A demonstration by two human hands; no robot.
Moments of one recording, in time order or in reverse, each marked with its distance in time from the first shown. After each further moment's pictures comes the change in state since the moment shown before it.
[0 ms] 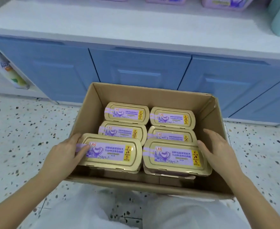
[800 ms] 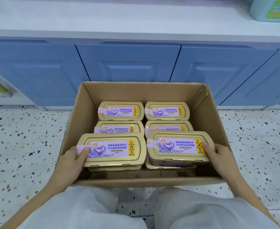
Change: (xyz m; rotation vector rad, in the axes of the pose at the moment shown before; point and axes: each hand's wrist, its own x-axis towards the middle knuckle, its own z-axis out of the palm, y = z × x) left_hand -0.001 -0.004 0.032 -0.540 -0.121 -0.283; right_hand -0.035 0.022 0.032 0.410 0.018 0.351
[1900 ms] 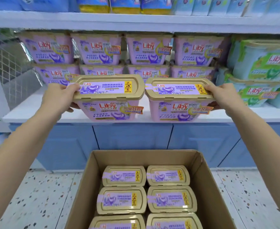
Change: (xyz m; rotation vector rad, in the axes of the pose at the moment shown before) left_hand 0.109 0.256 -0.204 -0.432 0.378 0.382; right_hand 0.094 -0.292 -0.170 0.309 0.288 -0.358
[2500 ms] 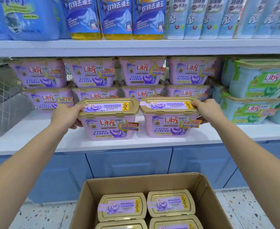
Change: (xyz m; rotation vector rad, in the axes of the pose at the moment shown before) left_hand 0.075 -0.006 0.046 0.048 -0.035 -0.116; right_hand 0.073 0.008 0.036 -0.058 0.010 0.076
